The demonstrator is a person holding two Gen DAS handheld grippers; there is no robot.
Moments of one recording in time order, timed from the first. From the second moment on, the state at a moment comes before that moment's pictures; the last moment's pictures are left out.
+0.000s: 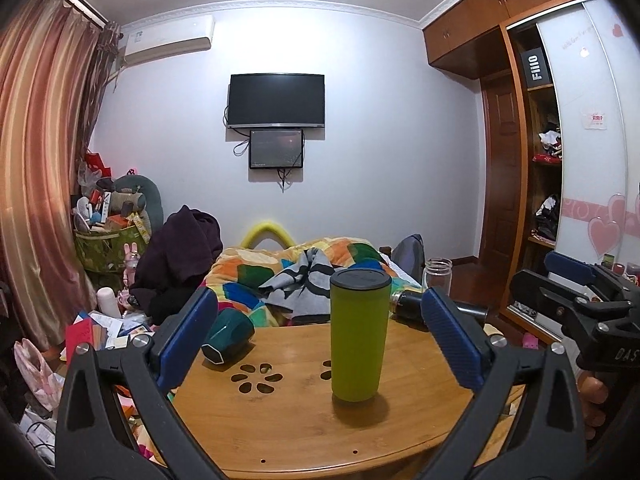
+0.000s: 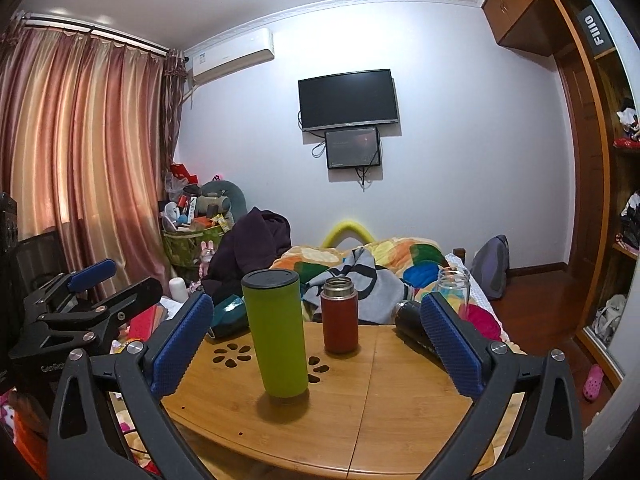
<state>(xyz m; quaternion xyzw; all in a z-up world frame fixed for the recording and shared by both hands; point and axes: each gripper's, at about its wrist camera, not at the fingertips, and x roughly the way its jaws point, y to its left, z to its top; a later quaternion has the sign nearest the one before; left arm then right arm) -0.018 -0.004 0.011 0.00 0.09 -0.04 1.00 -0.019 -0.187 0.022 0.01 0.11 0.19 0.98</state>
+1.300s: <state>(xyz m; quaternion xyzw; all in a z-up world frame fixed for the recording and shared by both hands) -0.019 -0.003 0.010 0.00 0.09 -0.03 1.00 -0.017 -0.188 0.019 0.02 0.11 0.19 0.98</state>
